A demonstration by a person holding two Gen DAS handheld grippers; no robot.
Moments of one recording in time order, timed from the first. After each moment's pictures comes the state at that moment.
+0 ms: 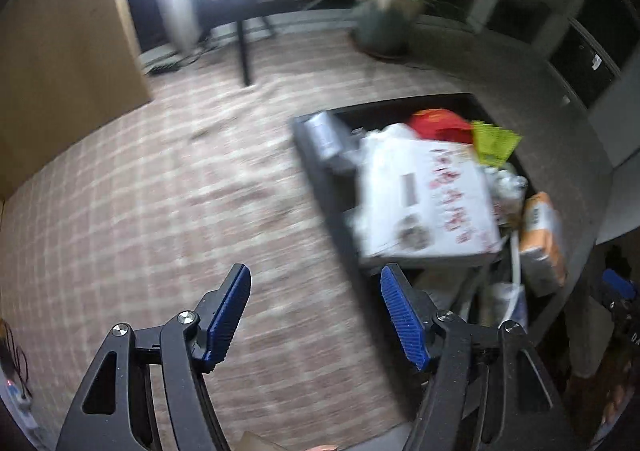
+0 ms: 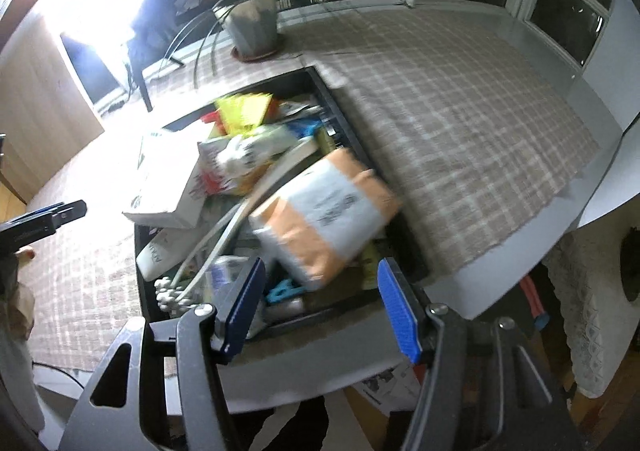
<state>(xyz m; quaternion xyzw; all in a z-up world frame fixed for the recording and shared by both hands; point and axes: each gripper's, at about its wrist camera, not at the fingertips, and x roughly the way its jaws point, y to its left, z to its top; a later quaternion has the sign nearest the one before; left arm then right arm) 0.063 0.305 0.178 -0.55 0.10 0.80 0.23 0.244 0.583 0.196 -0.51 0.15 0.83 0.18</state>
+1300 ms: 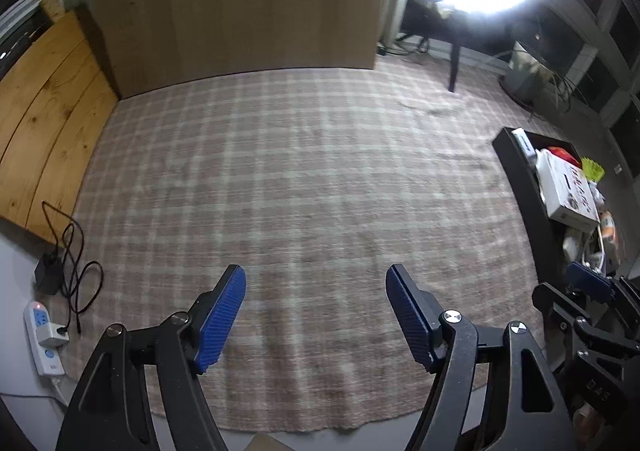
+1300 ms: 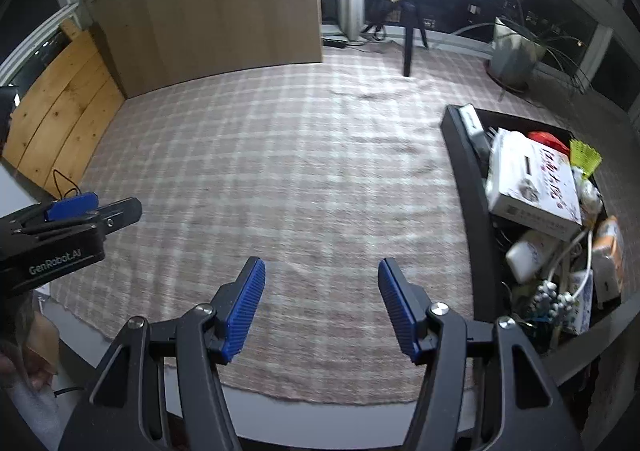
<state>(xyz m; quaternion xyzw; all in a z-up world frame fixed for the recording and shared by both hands) 0.072 0.010 0.180 -0.53 0.03 0.84 0.10 0.143 0.215 0.186 -0.51 0.04 0.86 0.01</state>
